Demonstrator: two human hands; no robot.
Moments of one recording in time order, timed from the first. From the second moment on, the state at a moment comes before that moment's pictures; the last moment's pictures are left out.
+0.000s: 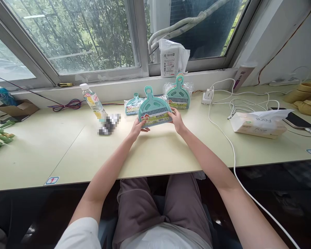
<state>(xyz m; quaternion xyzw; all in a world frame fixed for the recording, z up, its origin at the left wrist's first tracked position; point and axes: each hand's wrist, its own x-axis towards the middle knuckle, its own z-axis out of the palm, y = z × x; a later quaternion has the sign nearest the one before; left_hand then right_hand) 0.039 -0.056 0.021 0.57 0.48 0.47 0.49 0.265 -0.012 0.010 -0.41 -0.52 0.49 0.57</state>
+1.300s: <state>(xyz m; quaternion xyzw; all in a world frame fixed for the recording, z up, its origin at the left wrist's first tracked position) -0.032 0.032 -0.002 0.55 0.77 0.32 0.00 0.268 0.013 -0.029 -0.49 -0.45 0.43 0.61</state>
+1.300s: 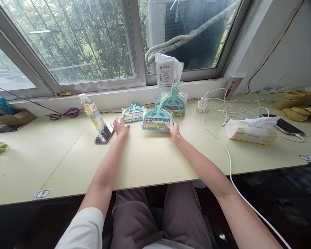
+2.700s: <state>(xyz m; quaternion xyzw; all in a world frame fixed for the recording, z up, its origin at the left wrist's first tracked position) -0.006 -0.014 -0.008 0.56 0.62 0.49 0.25 0.229 -0.005 -0.018 -0.62 -0.59 0.28 0.44</state>
